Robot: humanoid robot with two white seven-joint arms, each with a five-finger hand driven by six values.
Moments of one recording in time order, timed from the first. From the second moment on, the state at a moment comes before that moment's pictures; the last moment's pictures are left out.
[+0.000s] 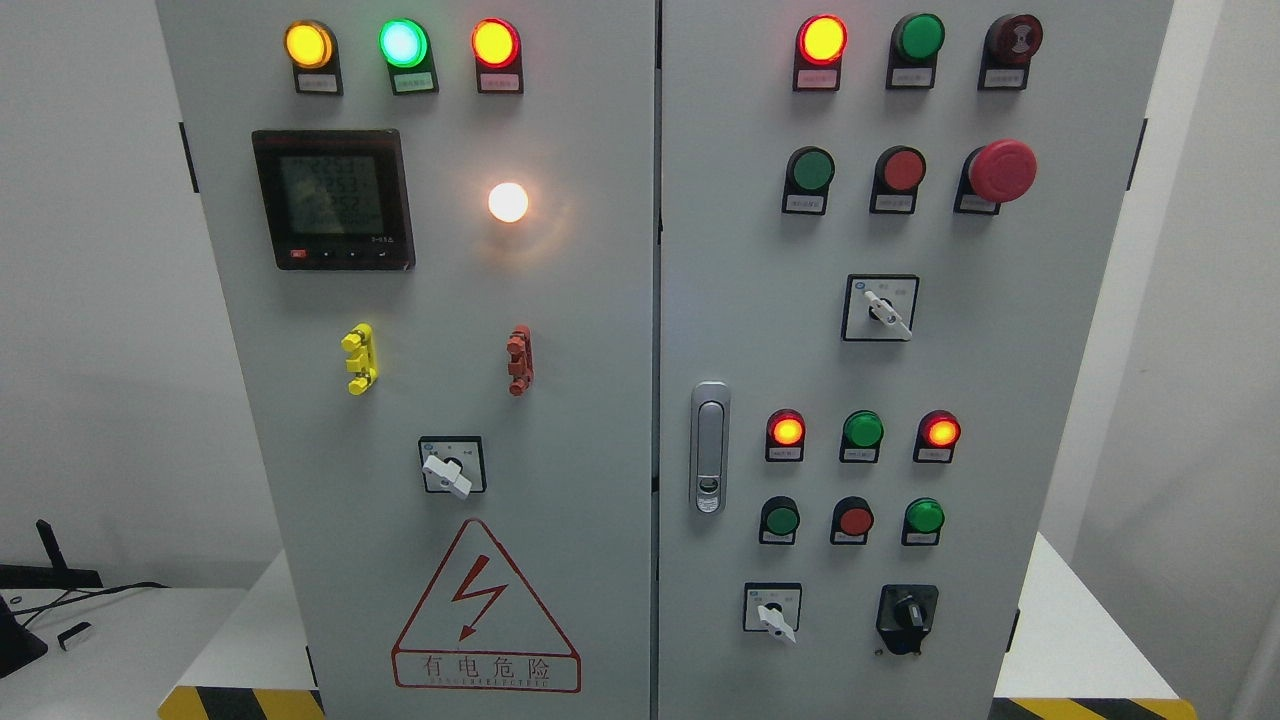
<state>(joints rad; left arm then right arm) -0.04 -0.09 0.10 0.08 0.00 -0.16 0.06 0.34 0.07 -0.09 -1.84 0.09 -0.21 -0.23</state>
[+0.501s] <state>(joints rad) -0.04 -0.09 0.10 0.08 0.00 -0.16 0.06 0.21 0.07 -0.10 -1.87 0.17 -0.13 -0.28</state>
